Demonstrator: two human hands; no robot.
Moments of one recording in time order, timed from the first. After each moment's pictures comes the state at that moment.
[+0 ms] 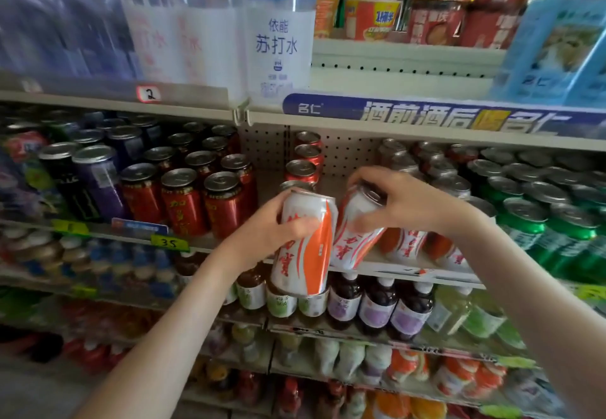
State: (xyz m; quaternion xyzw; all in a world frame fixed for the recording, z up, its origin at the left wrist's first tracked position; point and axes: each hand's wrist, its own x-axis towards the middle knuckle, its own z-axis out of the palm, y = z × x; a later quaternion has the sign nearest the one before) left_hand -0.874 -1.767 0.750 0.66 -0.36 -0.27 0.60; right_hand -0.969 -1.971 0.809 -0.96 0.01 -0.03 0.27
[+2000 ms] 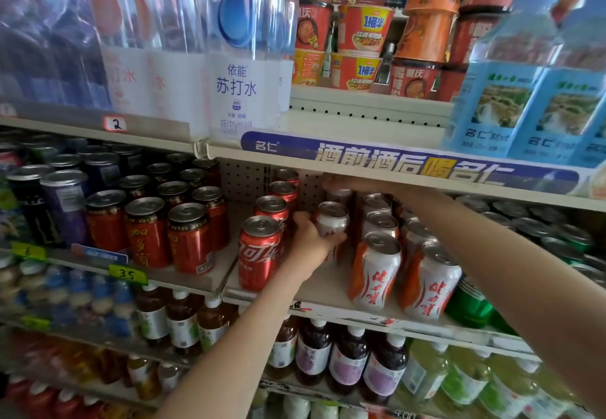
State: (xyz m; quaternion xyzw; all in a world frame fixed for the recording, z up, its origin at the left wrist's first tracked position) left_hand -0.858 -1.931 0.711 0.74 -0.17 -0.13 0.63; right_hand -0.819 -2.148 0.764 -0.99 0.00 0.10 0.13
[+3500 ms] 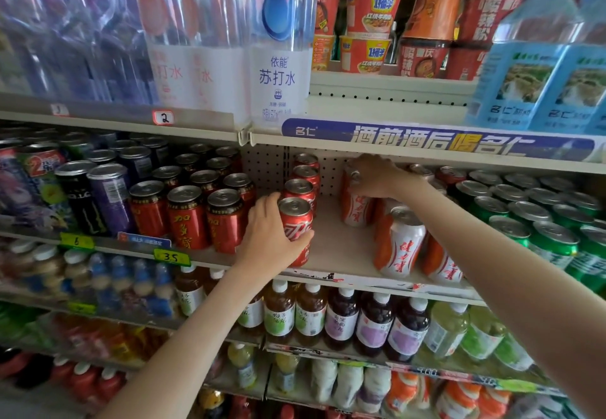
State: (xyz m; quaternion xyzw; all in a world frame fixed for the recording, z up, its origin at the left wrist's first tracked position) left_hand -0.861 -1.797 0.719 0.88 -0.28 0.13 0.35; right_hand -0.882 -2.014 0.808 -0.99 0.12 -0.05 0.01
